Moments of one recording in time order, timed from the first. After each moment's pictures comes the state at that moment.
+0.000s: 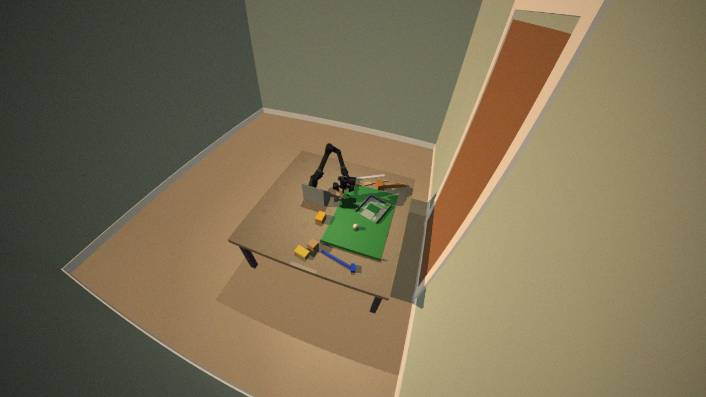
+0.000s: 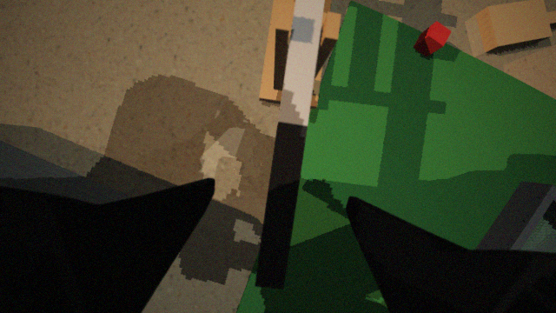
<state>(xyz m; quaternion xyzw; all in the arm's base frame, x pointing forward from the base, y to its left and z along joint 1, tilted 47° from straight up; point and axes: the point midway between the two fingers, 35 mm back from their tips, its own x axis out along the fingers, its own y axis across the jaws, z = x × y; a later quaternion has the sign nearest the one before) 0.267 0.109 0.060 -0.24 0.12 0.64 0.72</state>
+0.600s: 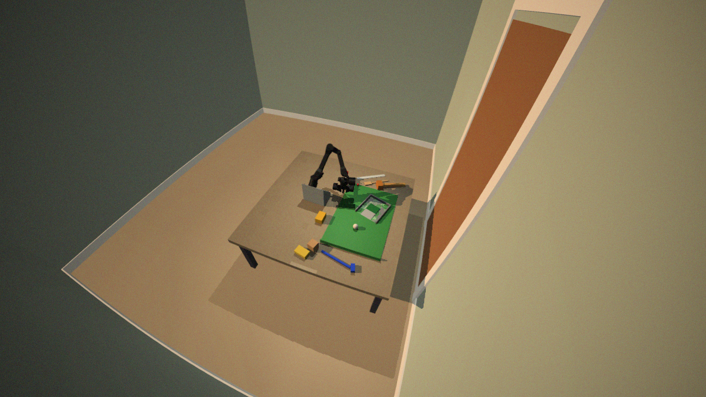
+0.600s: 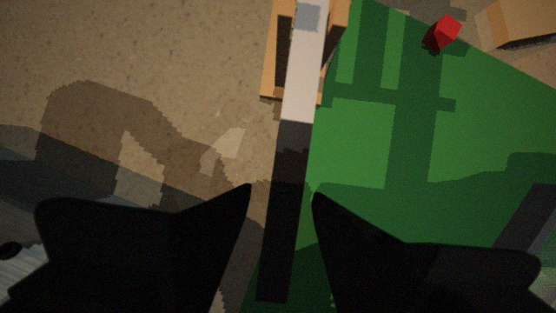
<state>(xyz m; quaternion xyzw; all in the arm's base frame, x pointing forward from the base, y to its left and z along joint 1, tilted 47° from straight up) 0.268 0.114 0.054 -0.24 0.12 0.64 0.72</state>
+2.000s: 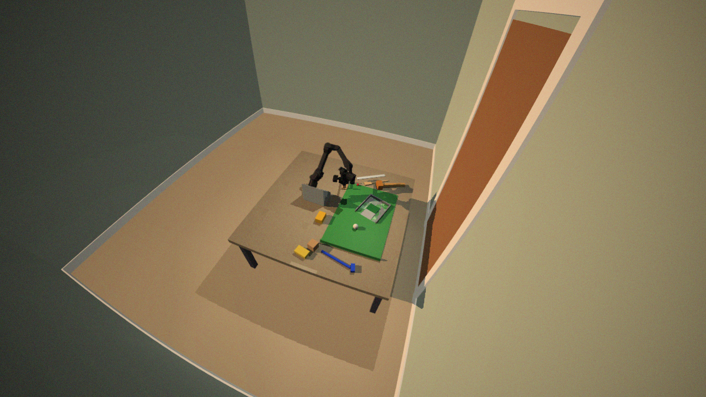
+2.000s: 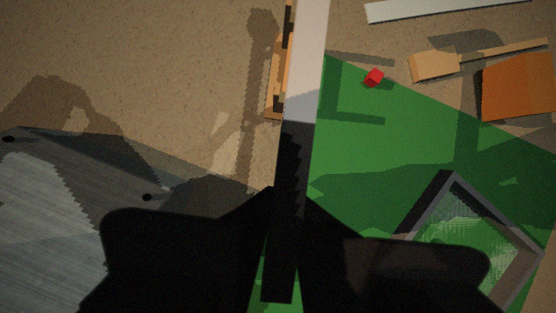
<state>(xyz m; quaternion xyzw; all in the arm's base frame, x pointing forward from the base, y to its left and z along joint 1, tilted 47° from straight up) 0.252 0.045 0.117 -0.24 0.12 0.64 0.72</state>
